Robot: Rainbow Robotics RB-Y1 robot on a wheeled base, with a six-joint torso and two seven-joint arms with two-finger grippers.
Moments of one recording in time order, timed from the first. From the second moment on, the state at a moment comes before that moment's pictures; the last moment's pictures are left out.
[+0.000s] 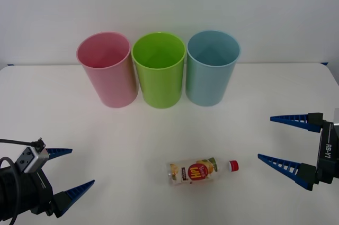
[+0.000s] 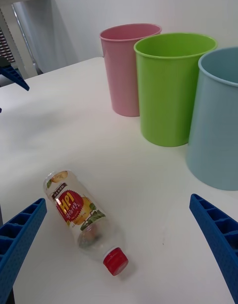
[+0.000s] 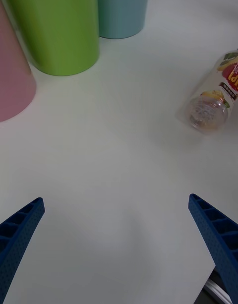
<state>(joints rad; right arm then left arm) 0.16 -0.44 -0.48 -1.98 1.43 -1.47 -0.39 0.50 0.60 0.24 -2.20 -1.72 -1.02 0.56</state>
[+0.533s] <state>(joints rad) 0.16 -0.44 -0.48 -1.98 1.43 -1.47 -0.39 0.50 0.60 0.24 -2.20 -1.72 -1.02 0.56</state>
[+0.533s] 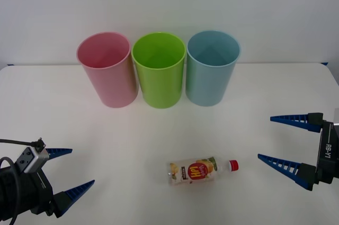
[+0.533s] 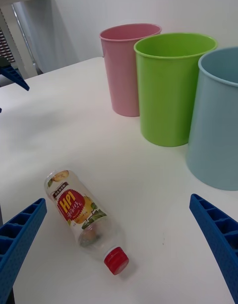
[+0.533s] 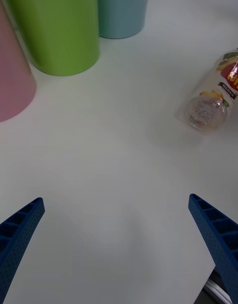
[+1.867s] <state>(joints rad) 0.15 -0.46 -0.47 -2.06 1.41 -1.47 -0.39 0.50 0.60 0.24 -2.20 -1.72 -1.02 0.56</state>
